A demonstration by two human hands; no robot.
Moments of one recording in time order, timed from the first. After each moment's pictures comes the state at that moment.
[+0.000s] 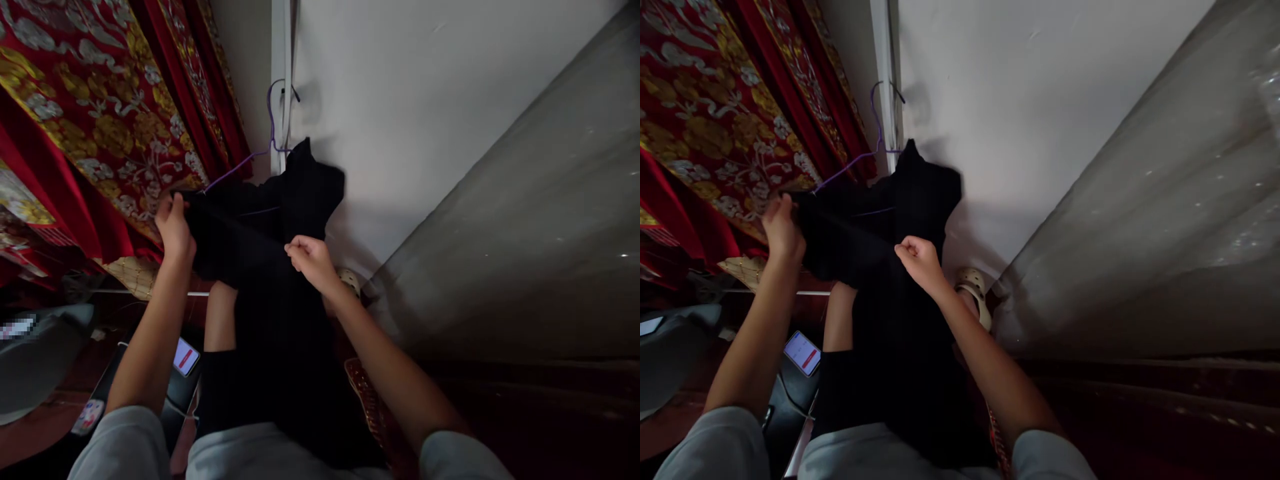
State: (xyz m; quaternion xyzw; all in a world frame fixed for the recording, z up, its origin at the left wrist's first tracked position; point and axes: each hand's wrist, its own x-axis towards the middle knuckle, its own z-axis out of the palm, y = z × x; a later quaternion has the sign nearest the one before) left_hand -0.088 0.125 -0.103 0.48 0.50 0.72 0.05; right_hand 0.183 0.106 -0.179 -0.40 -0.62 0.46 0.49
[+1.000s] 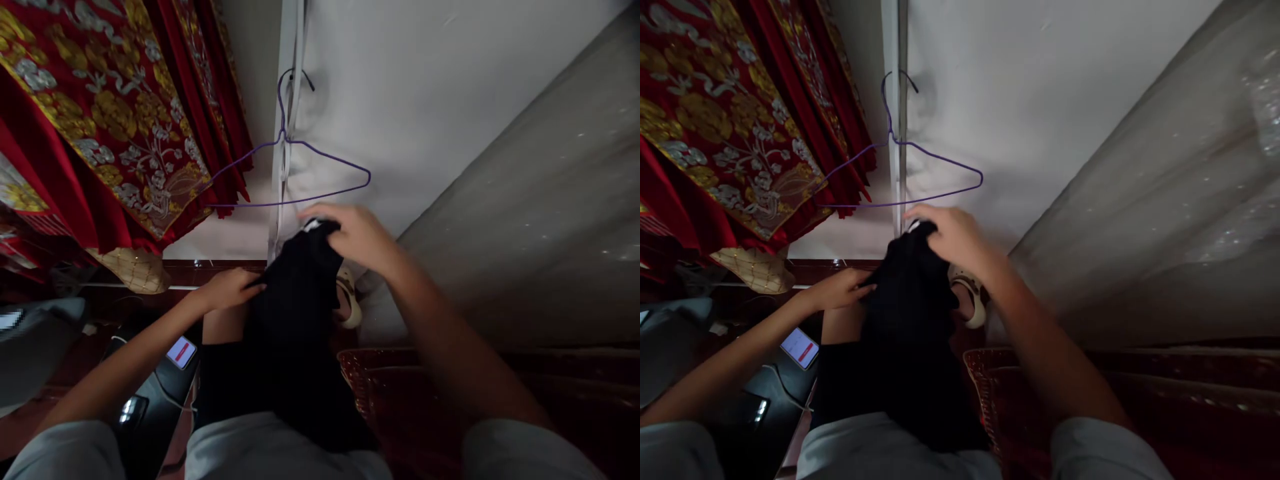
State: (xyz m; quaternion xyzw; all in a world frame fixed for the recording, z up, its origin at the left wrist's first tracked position) left_hand -0.040 0.041 -0.163 0.85 0.46 0.10 0.24; right_hand 0.237 0.097 -0.085 -0.38 -0.78 0.32 0.37
